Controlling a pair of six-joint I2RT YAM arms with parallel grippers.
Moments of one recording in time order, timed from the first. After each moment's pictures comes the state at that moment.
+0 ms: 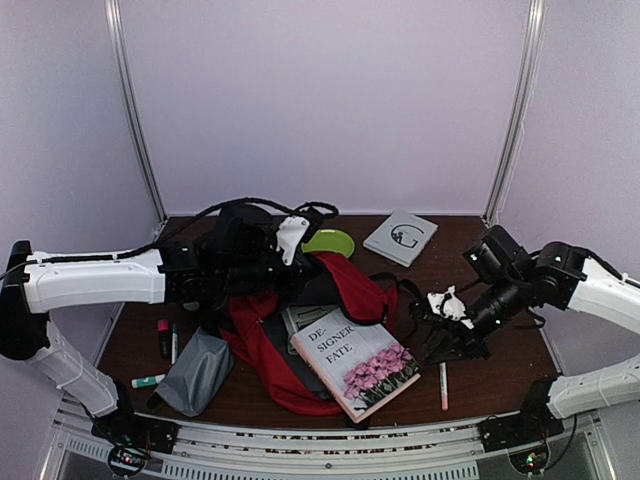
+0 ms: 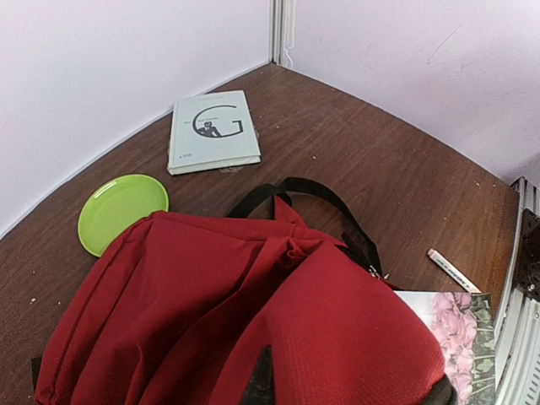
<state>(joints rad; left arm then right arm) -1.02 1.47 1.12 -0.11 -0.08 -0.11 0.77 1.05 0.94 -0.93 -0.59 -0.55</state>
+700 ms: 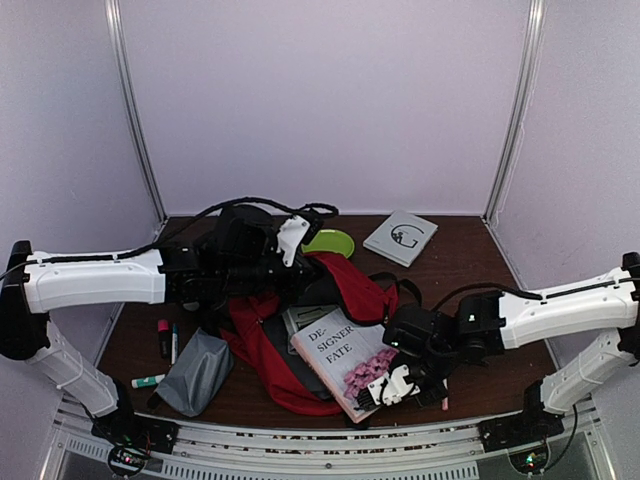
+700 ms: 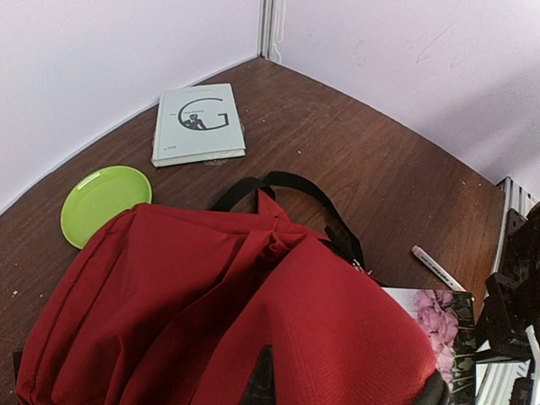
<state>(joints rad) -1.02 1.48 1.12 -0.12 -0.04 -0.15 1.21 1.37 0.87 -0.75 -0.11 -0.71</state>
